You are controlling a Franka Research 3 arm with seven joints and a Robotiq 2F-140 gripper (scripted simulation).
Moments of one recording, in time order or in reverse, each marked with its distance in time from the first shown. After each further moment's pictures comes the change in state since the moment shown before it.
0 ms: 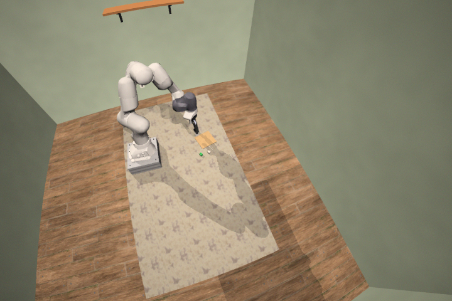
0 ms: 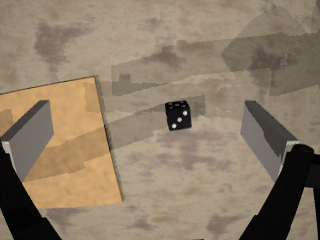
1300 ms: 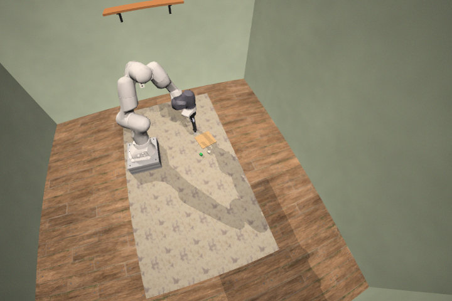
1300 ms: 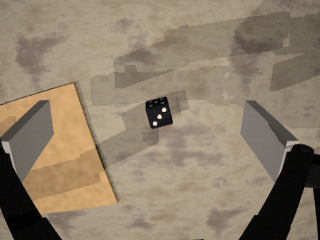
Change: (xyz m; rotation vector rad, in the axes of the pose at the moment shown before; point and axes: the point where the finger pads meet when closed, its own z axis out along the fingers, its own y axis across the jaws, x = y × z) arm -0.001 0.019 -0.001 0.020 -0.004 0.104
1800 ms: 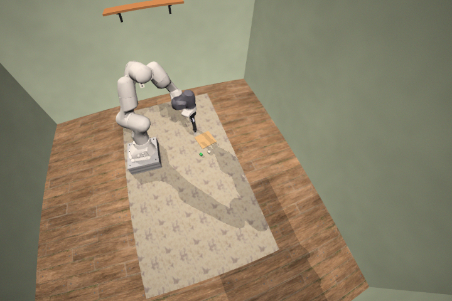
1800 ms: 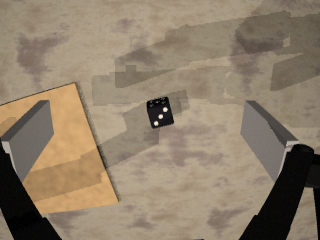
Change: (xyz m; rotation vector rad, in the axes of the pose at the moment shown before) arm 0.000 -0.001 0.000 0.002 0.001 0.002
